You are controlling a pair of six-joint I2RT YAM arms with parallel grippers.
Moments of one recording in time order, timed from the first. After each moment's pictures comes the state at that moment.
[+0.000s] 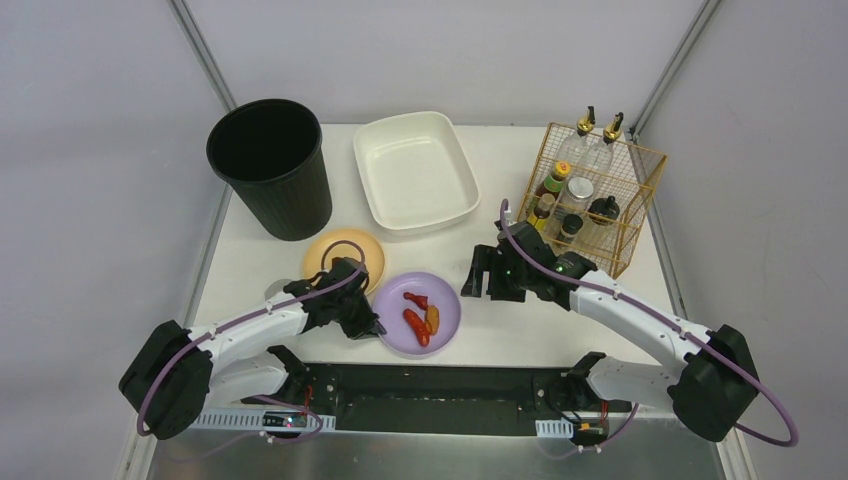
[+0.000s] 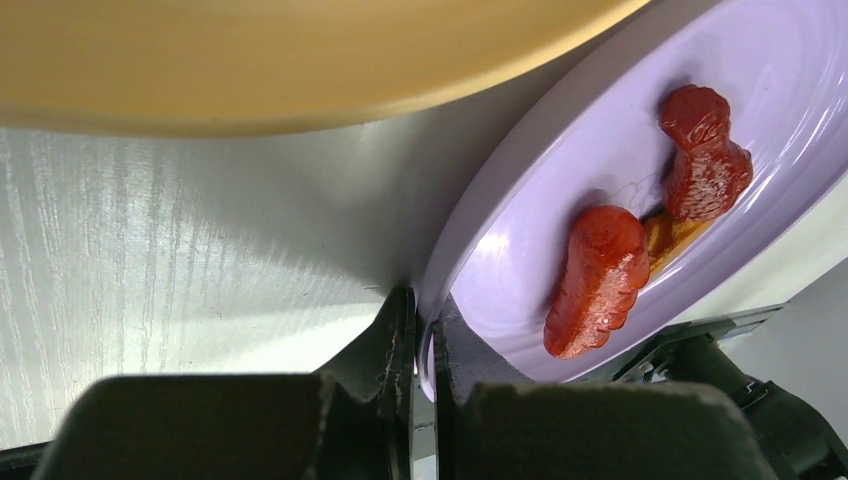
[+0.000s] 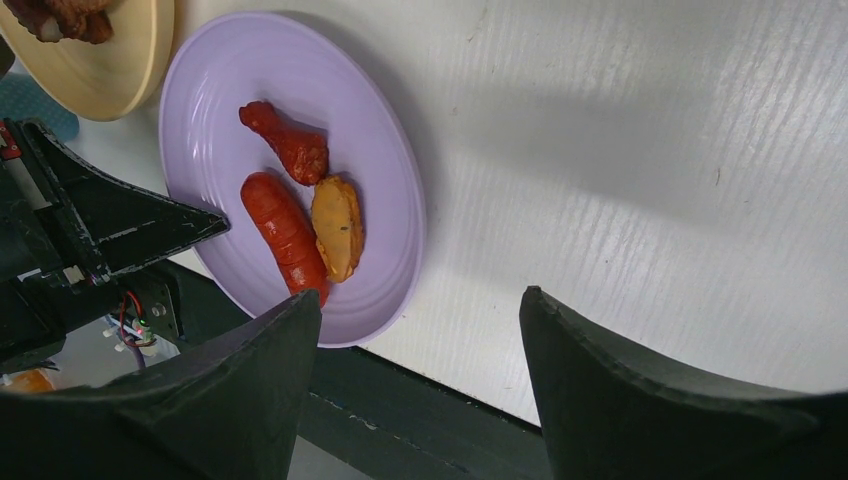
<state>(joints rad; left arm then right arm) -0.69 1.08 0.43 -0.48 0.10 -1.24 0.74 1.14 0.77 -0.57 -0.09 0.74</state>
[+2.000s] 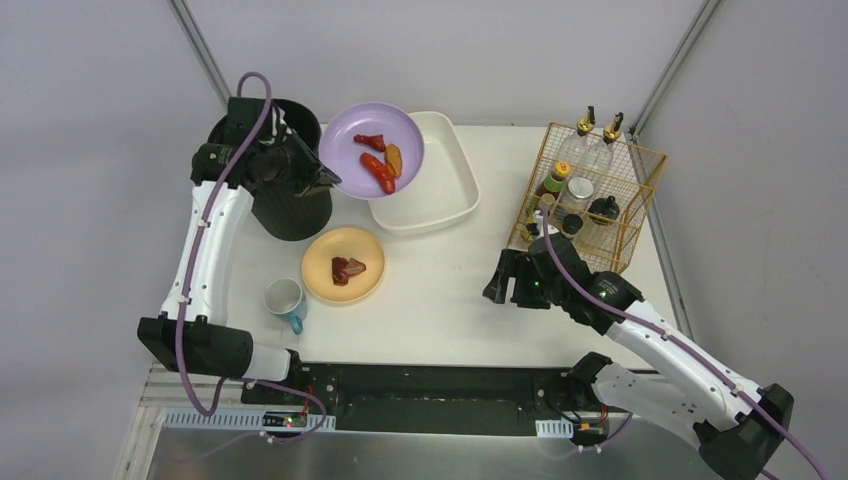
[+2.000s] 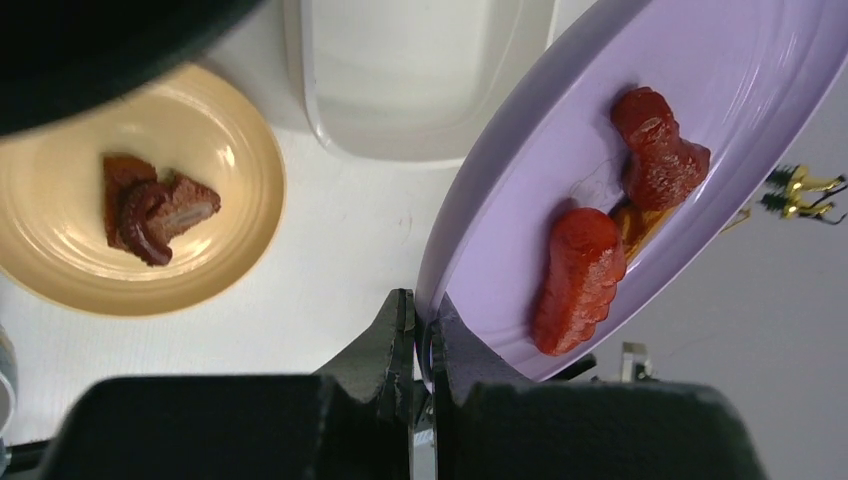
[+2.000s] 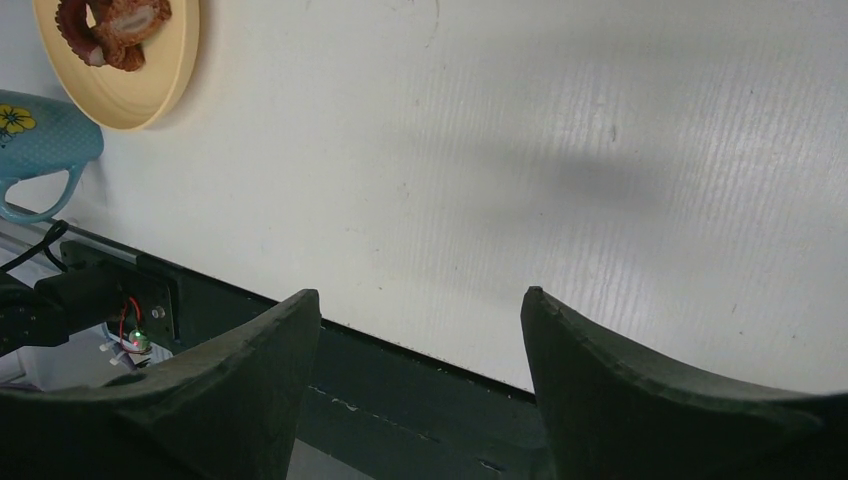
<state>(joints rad) -0.11 1.37 1.60 -1.03 0.32 -0.81 0.74 0.85 0.77 -0.74 0.03 0.74</state>
